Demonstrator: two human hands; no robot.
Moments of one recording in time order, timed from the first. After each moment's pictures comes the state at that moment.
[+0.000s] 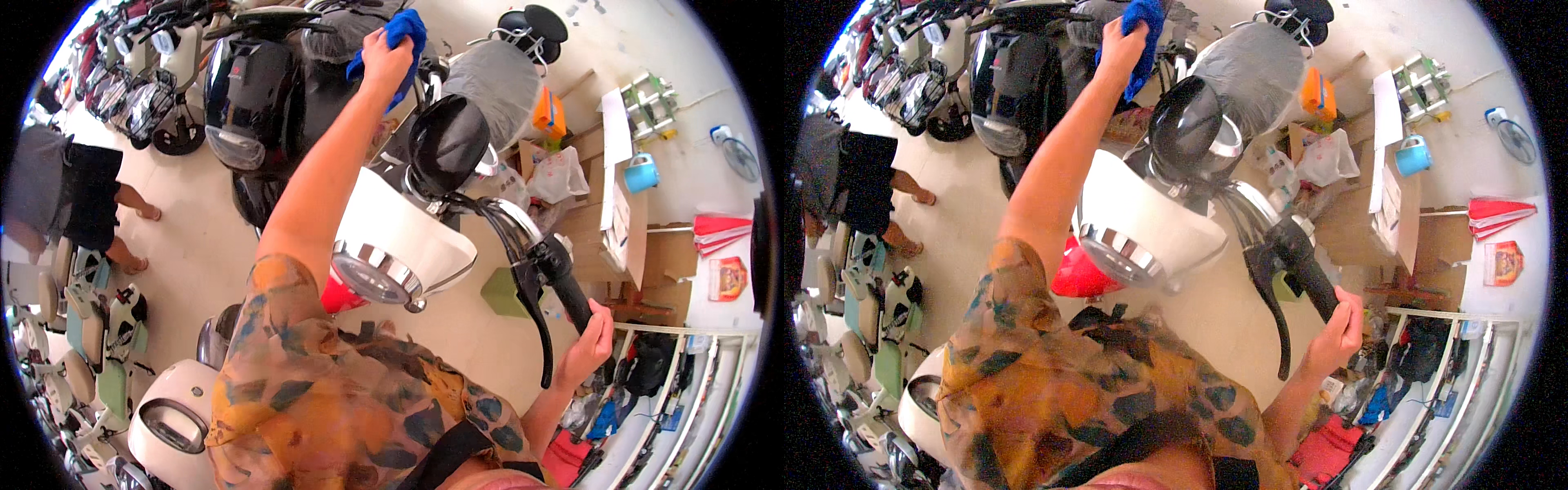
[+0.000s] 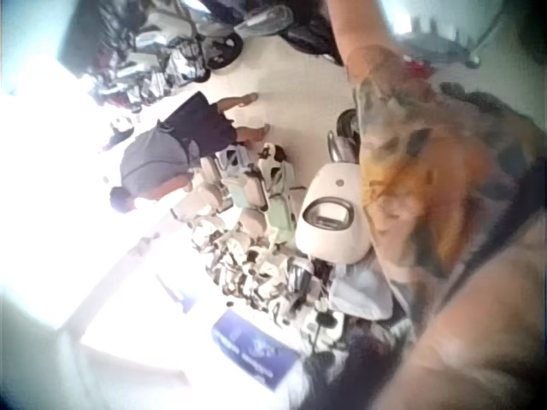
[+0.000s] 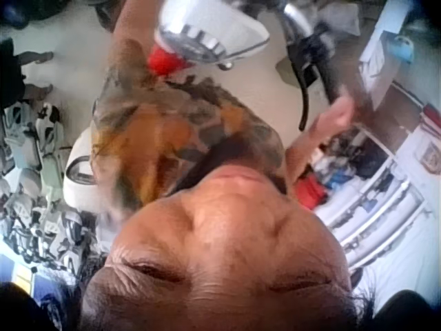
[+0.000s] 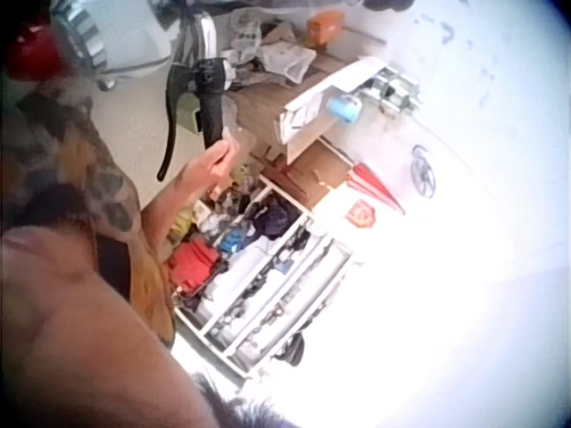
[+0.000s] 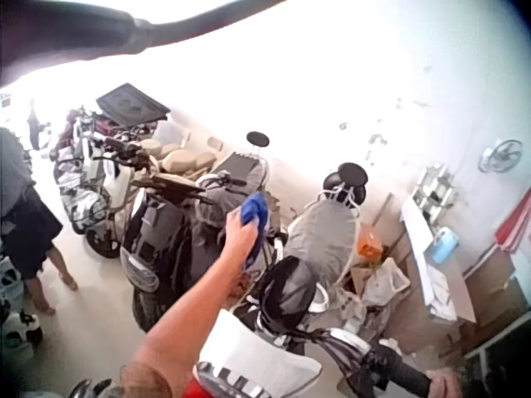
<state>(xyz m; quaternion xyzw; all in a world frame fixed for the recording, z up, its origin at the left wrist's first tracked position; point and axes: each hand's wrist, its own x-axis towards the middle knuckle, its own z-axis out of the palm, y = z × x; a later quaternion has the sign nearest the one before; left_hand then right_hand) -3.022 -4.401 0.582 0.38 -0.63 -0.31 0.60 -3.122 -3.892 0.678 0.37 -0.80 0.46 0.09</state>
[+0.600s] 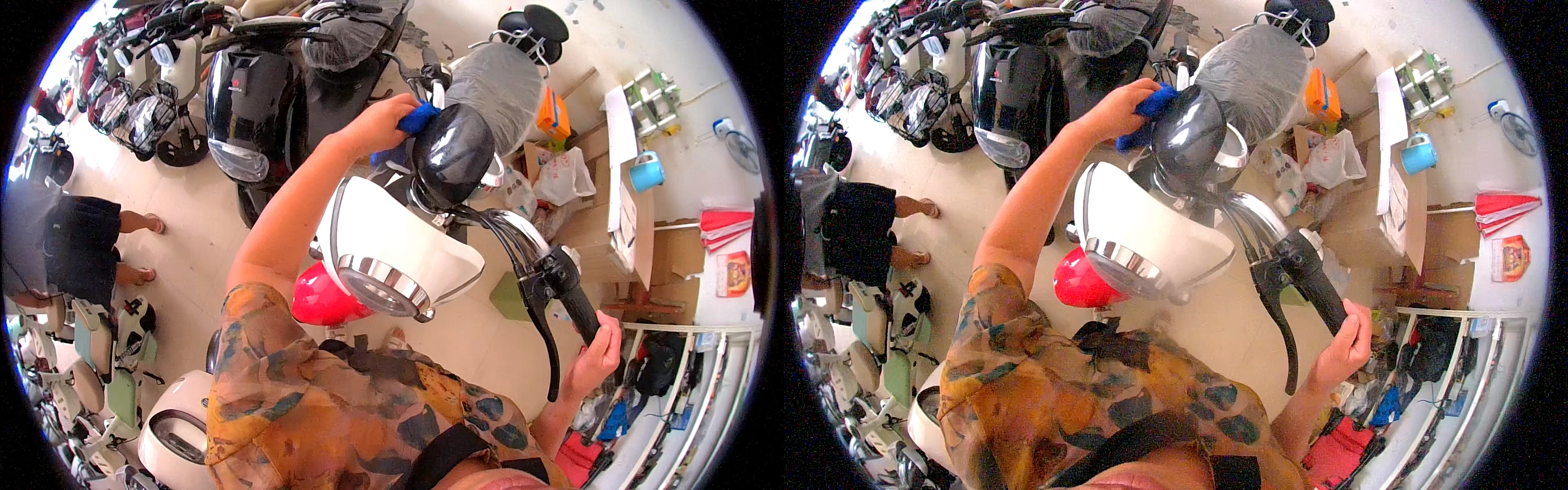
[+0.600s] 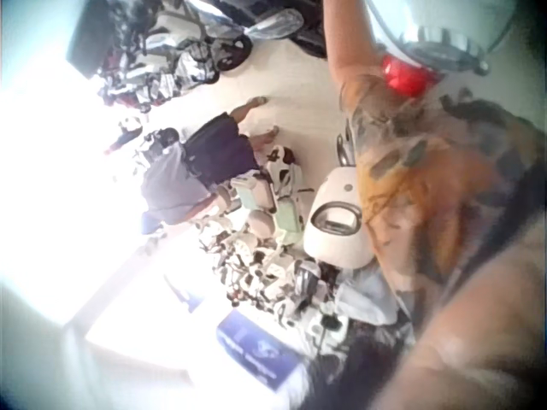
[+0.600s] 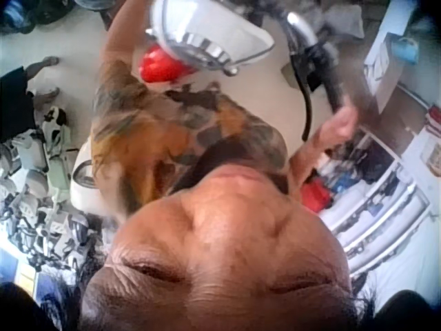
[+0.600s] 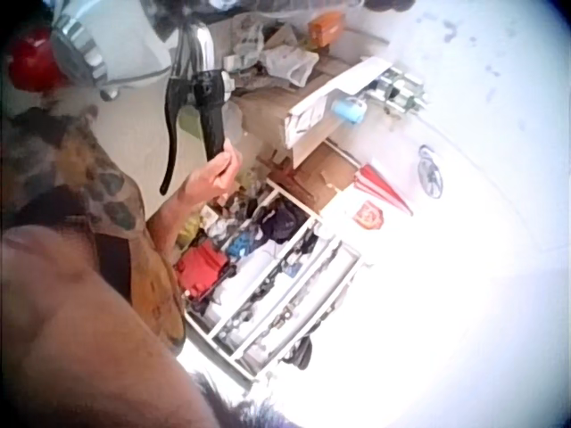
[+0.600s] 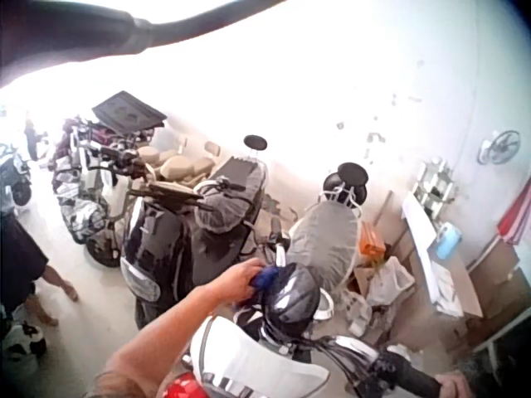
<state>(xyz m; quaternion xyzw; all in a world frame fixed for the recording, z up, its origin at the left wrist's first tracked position) -2.962 -4.350 0.571 0.14 -0.90 -0.33 0.25 -3.115 -3.895 0.683 0.34 -0.80 0.49 0.07</state>
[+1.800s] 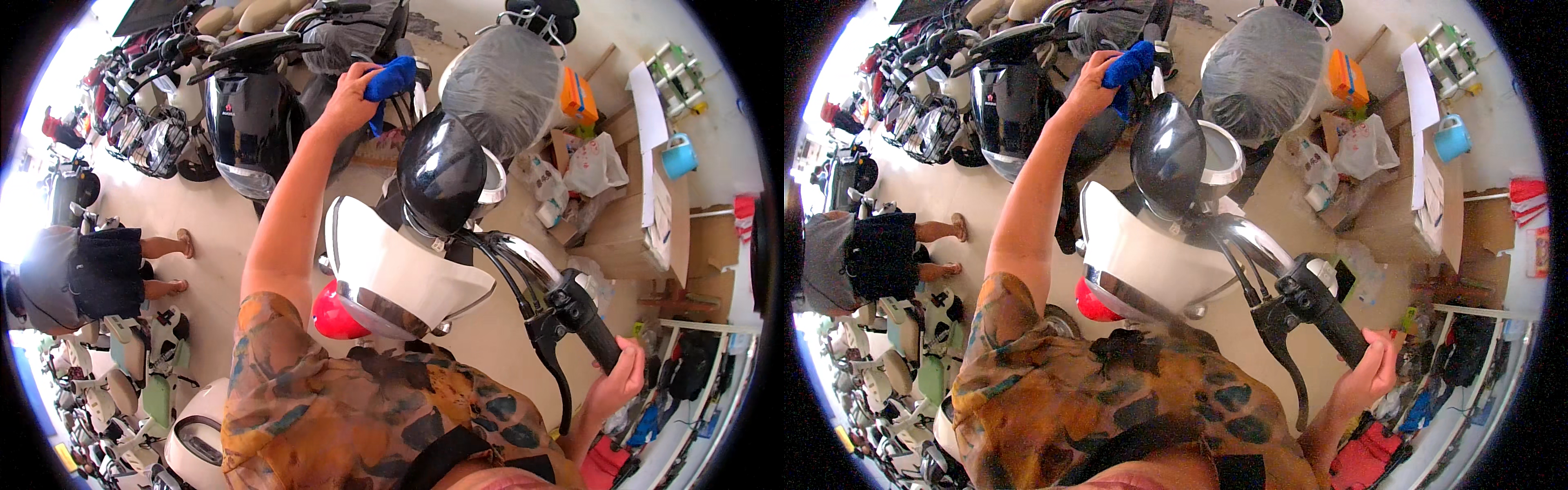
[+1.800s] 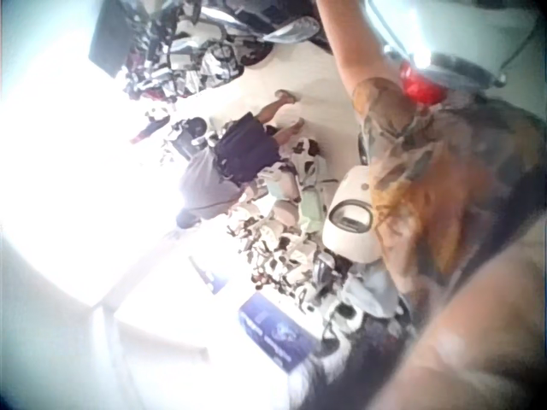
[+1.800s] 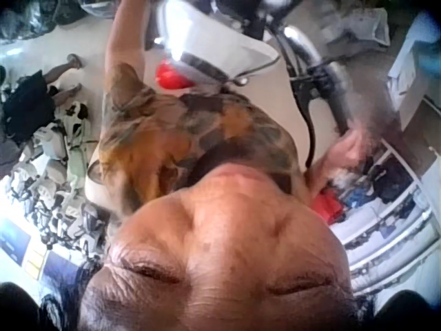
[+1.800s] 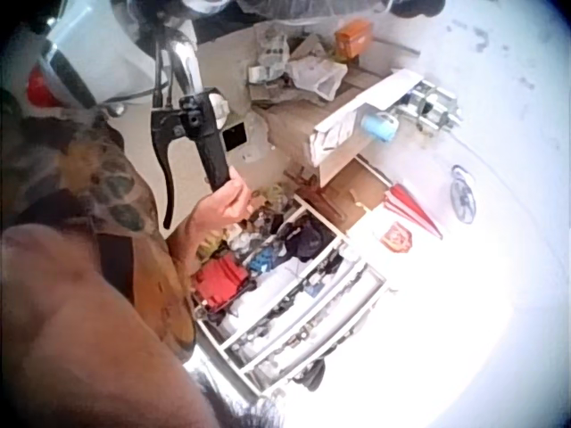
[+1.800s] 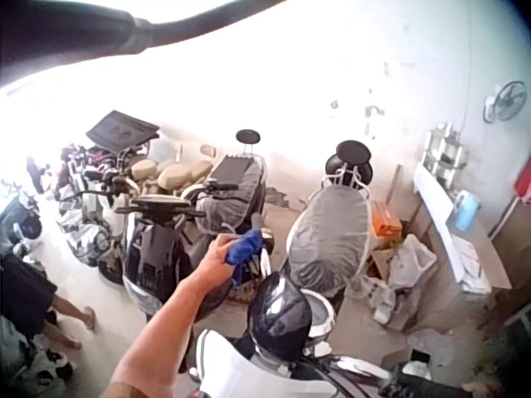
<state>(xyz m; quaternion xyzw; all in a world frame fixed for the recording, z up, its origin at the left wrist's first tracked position) -2.970 -4.428 0.552 0.27 -0.88 -0.13 0.37 -3.158 -3.898 0.668 0.25 -0.81 0.52 0.03</state>
